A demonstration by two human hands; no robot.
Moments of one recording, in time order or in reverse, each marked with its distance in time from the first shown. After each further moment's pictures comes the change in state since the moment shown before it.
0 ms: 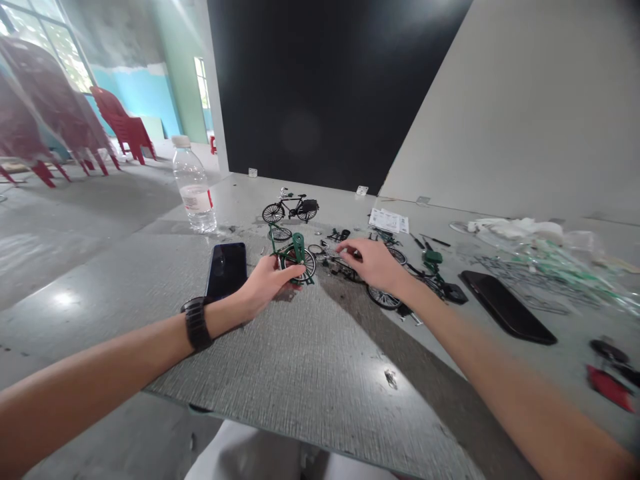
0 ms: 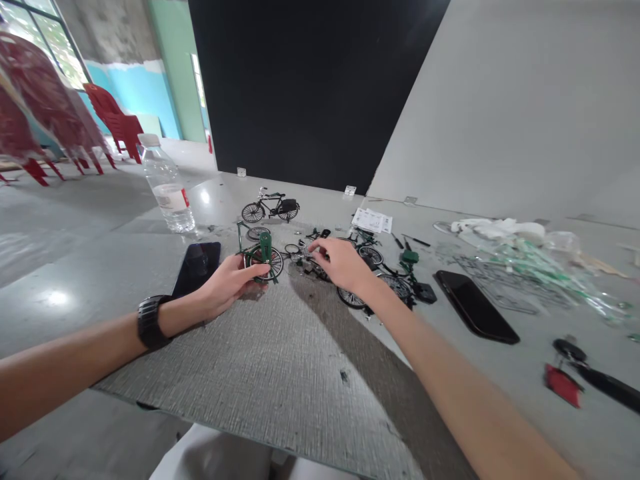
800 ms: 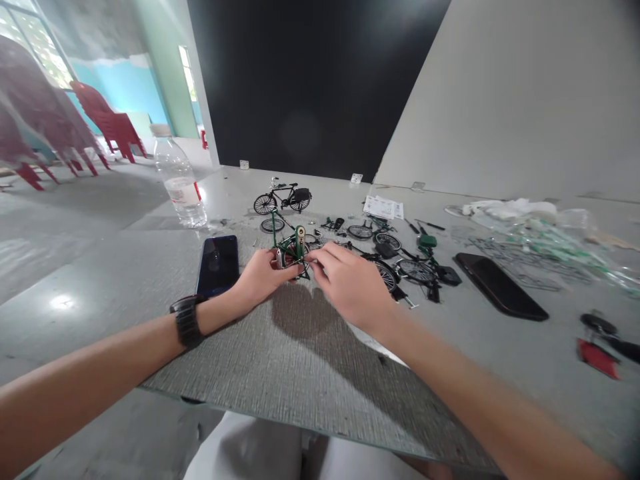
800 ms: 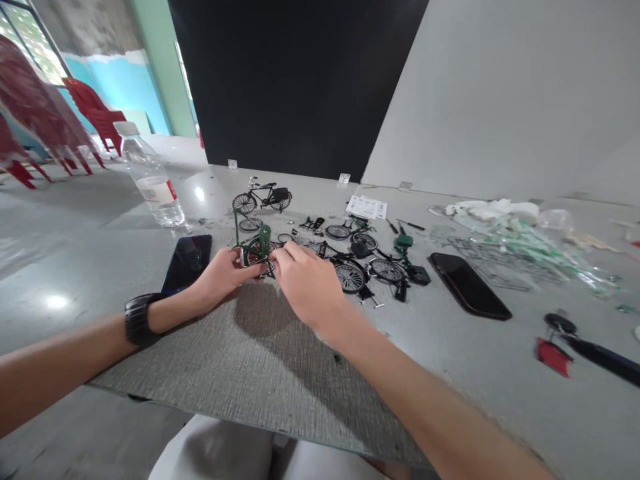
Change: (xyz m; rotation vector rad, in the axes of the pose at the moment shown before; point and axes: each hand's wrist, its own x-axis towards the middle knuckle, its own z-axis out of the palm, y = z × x) left_hand 0.000 -0.006 0.001 0.481 0.045 0.181; right_hand -0.046 -0.088 0.020 -0.205 0.190 -0.113
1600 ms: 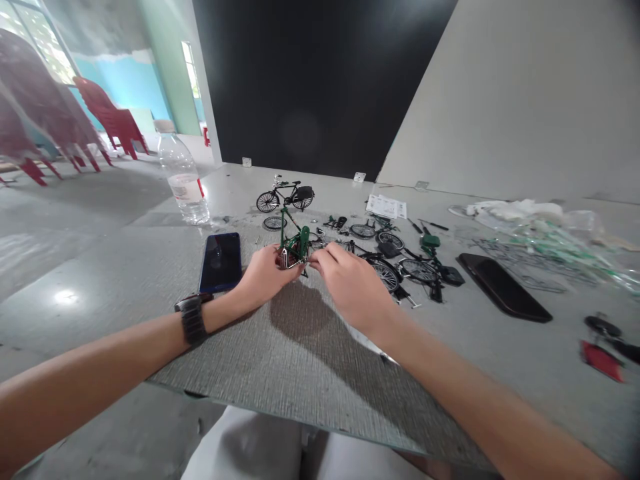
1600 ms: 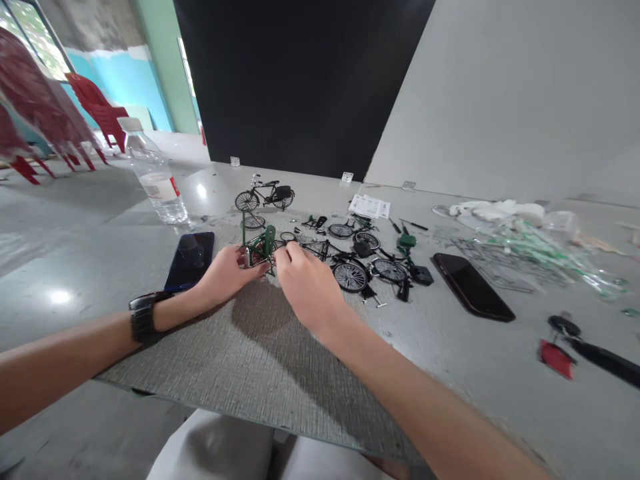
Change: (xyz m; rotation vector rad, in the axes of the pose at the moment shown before) left_hand 0.001 0.000 0.001 0.204 0.103 0.104; right_hand -0.002 -0.004 0.001 -0.157 -0.084 -0.049
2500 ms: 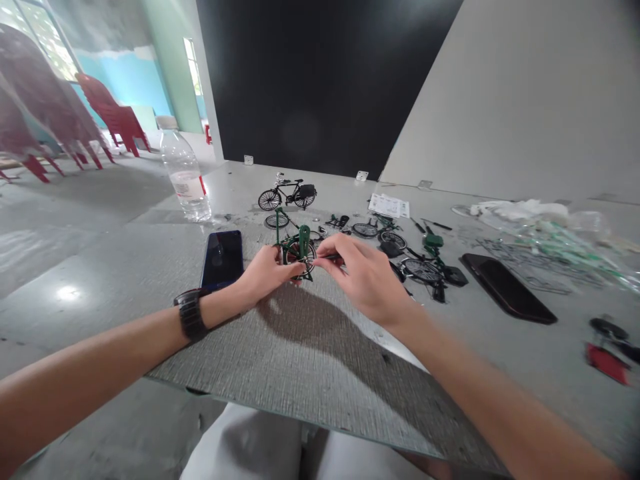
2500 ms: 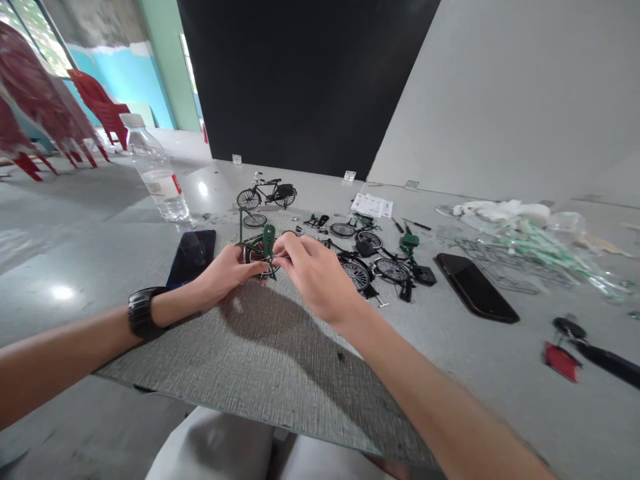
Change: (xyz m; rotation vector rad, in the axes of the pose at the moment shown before) left_hand -0.002 -0.005 -0.002 -0.275 -0.201 -0.080; right_hand 0.002 0.014 -0.008 0.350 0.259 -0.121
